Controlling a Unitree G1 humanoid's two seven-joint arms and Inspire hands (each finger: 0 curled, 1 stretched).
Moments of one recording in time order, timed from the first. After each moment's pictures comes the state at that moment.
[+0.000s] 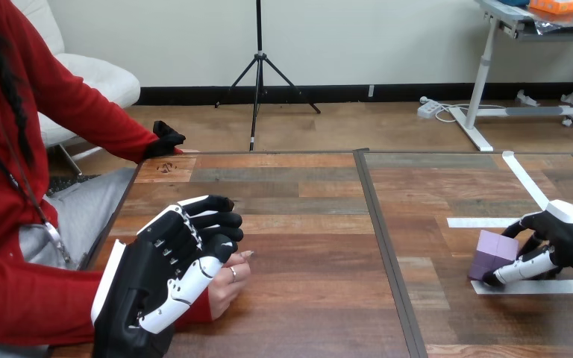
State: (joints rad) left arm 0.27 0.08 0.01 0.06 -0.25 -0.53 -0.35; right arm -0.59 -0.67 0.27 1.06 -0.49 -0.07 0.16
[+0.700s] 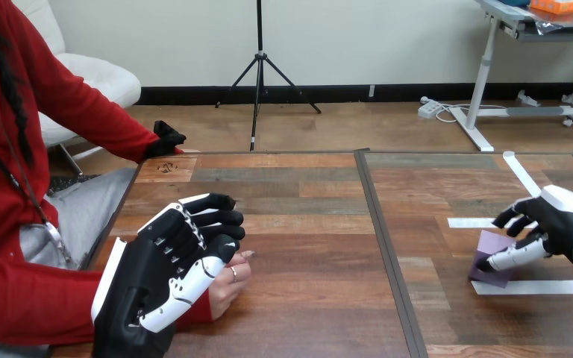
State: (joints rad) left arm 0.27 0.08 0.01 0.05 -0.27 -0.52 -0.36; right arm -0.59 -0.67 0.27 0.99 -0.48 -0.06 0.15
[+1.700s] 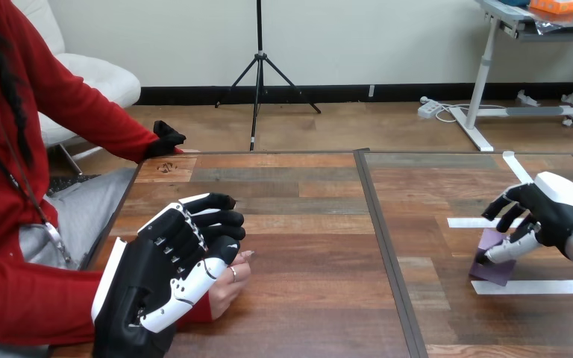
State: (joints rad) left arm 0.27 0.08 0.01 0.05 -0.27 -0.52 -0.37; right arm -0.59 -0.65 0.26 1.00 -0.45 -0.13 0.06
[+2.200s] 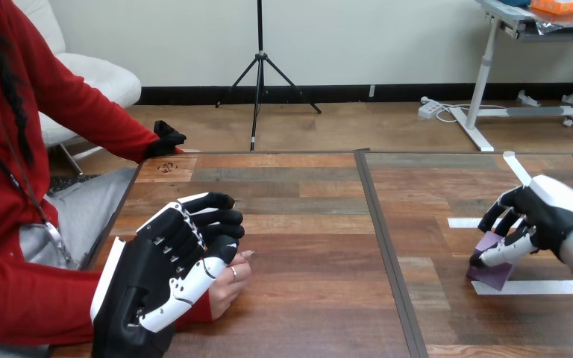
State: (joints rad) left arm 0.27 0.08 0.01 0.04 -0.27 -0.52 -0.36; right arm -0.59 -0.63 0.27 1.02 -0.46 -0.12 0.07
